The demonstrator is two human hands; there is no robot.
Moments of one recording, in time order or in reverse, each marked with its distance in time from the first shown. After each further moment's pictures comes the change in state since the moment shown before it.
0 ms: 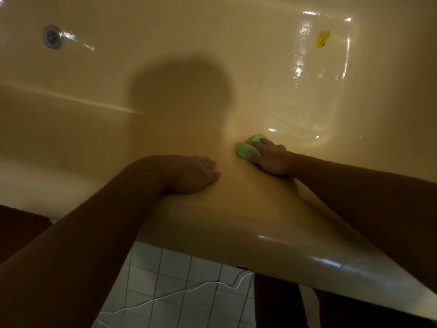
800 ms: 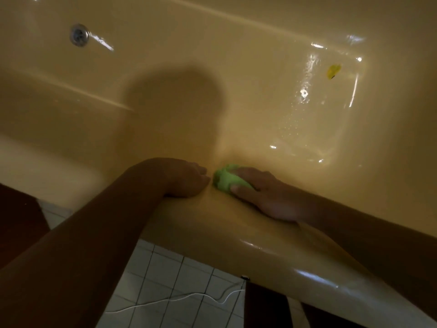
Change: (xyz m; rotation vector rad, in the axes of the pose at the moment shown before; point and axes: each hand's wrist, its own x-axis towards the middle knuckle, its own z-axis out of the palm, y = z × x) left_hand -0.017 -0.022 0.001 -0.077 0.067 -0.124; right_hand -0.083 -0.074 -0.006 0.142 -0.050 -0.263
